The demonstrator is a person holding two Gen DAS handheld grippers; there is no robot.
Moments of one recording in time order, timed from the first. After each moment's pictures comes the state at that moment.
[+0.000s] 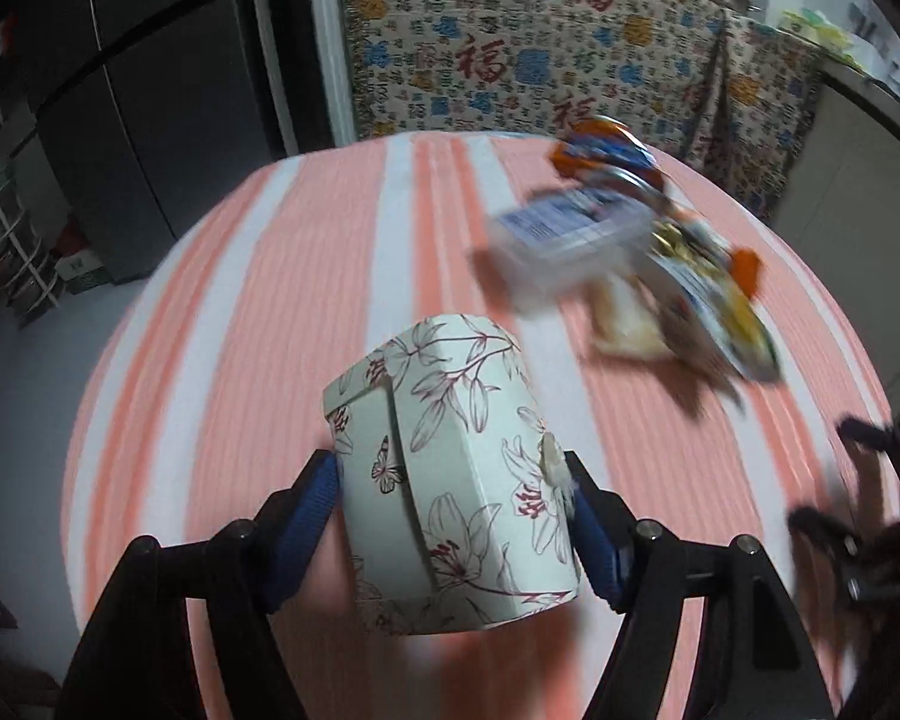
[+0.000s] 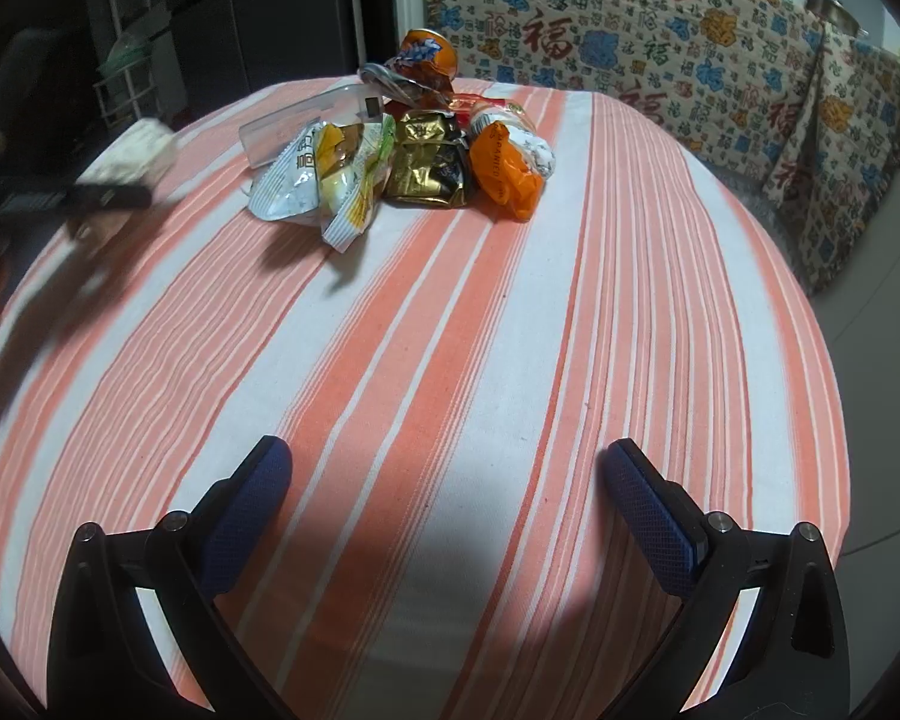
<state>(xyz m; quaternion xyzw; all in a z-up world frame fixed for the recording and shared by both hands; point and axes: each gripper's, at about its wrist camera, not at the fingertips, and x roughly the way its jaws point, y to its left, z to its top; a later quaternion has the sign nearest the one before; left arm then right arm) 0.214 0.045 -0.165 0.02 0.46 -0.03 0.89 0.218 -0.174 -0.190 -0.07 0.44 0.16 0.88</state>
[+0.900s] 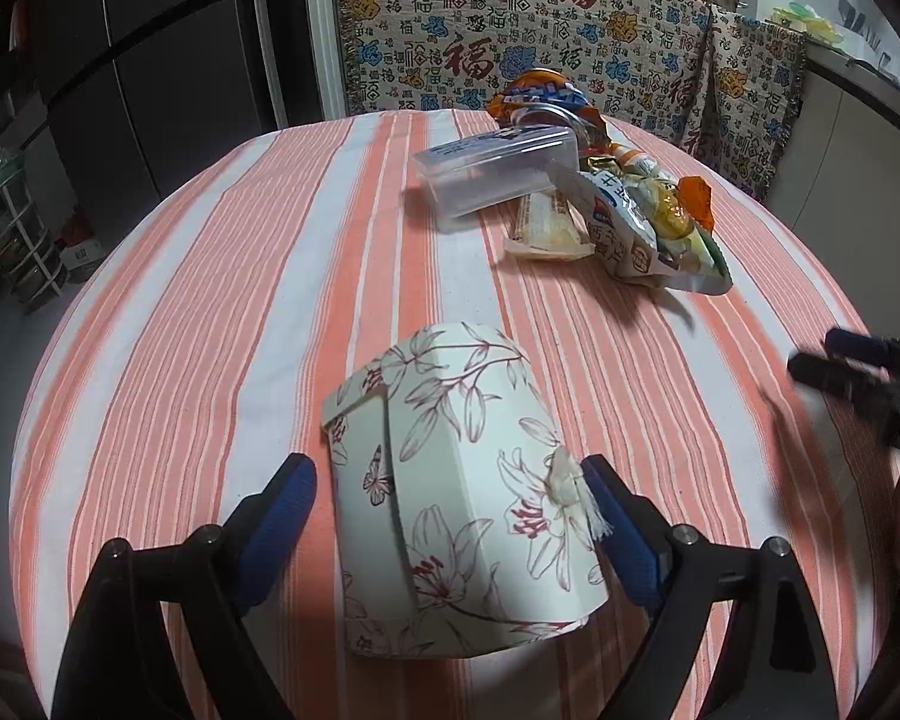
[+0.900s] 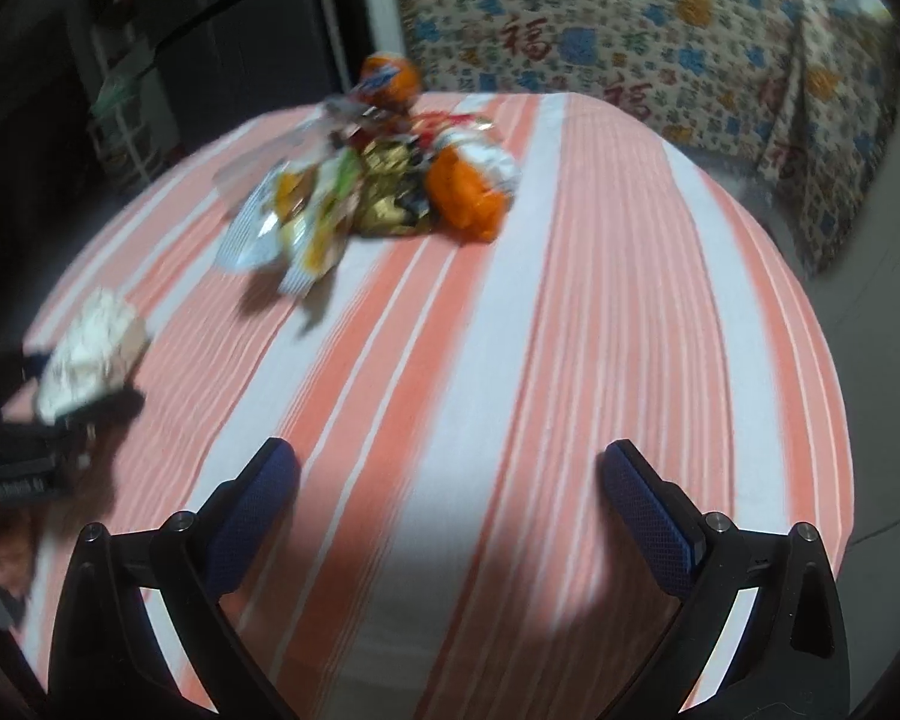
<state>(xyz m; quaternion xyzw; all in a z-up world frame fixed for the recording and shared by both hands) 0.188 0.010 -0.195 0.02 0.44 -0.02 0.90 0.243 -0.207 -0.182 0.02 0.43 0.16 0.89</state>
